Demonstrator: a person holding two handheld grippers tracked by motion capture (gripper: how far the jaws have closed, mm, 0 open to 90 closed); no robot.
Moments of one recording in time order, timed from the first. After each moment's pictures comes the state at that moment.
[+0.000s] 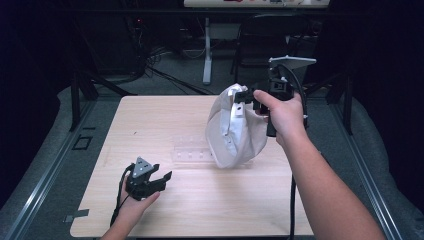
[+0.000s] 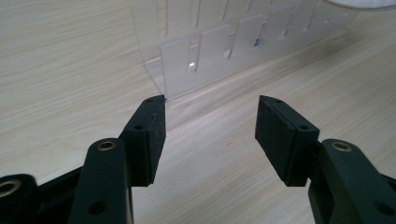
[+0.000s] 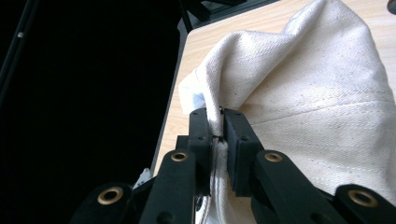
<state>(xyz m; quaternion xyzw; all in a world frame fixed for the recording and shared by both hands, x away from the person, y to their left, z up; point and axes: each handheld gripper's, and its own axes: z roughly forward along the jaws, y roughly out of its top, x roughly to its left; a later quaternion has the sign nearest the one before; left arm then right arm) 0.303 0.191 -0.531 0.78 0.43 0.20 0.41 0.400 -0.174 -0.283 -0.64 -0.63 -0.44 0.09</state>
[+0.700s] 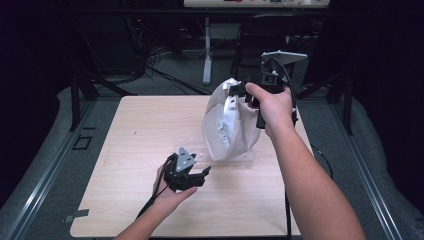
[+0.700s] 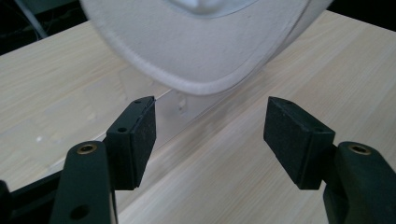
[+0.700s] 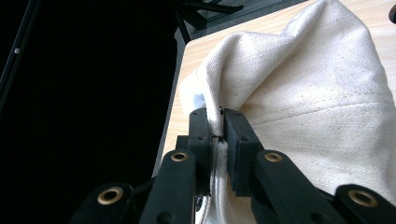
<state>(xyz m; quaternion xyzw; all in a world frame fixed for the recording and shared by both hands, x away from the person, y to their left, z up) 0.311 0.079 -0.494 0.82 0.33 0.21 0.43 0.420 -0.160 -0.284 -0.65 -0.61 -0.44 0.09</state>
